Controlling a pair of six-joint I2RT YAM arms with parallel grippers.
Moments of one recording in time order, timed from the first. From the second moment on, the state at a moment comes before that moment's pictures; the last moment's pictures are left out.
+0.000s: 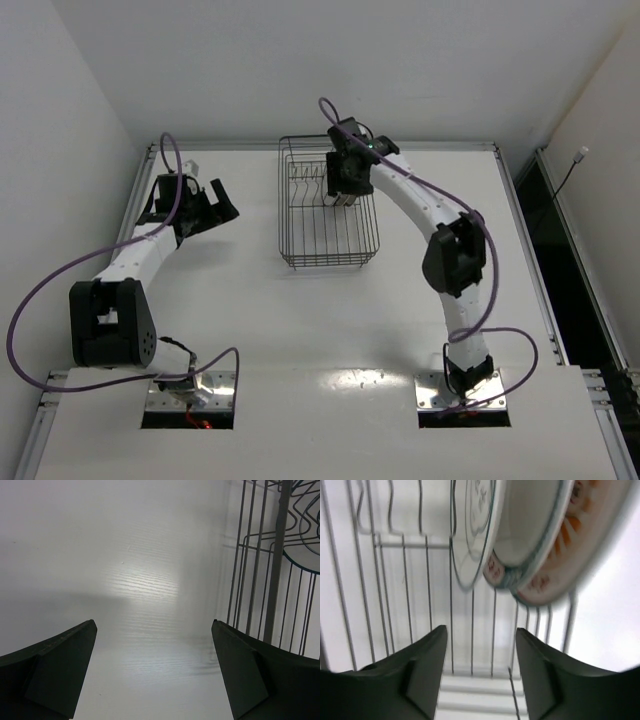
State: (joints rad) left arm 0.04 1.44 0.97 -0.23 0.20 -0.38; right arm 0.51 2.22 2.11 -0.89 0.22 0.42
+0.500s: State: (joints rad) left arm 0.04 1.44 0.98 -0.25 0.14 -0.37; right arm 0.43 1.12 1.12 -0.81 -0.13 0.31
